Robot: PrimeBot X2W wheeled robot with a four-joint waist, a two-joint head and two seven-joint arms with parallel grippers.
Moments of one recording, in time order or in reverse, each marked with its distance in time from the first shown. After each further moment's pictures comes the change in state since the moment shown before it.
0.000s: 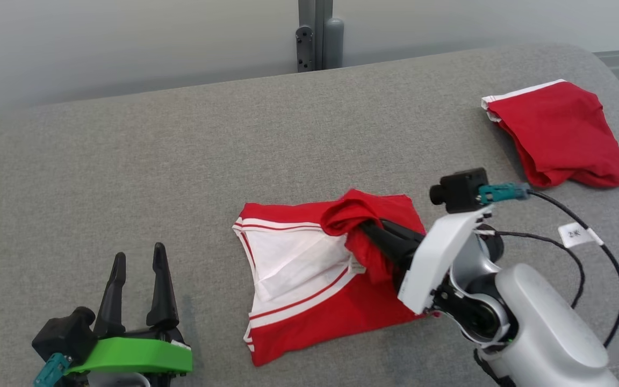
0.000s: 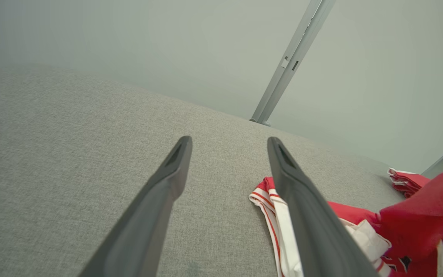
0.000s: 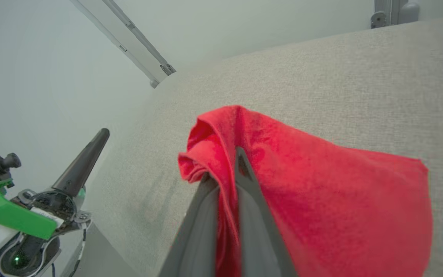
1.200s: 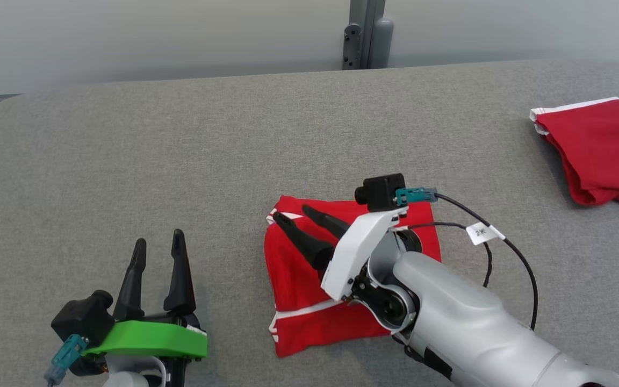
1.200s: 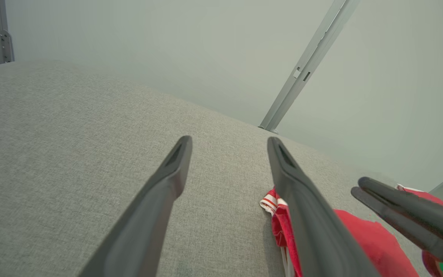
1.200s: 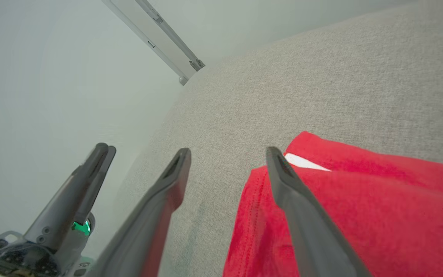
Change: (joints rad) left arm -0.073 -0.035 -0.024 0.079 -0.016 -0.035 -0.006; right arm -0.353 0.148 0.473 0.600 0.334 0.000 -0.462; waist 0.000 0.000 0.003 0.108
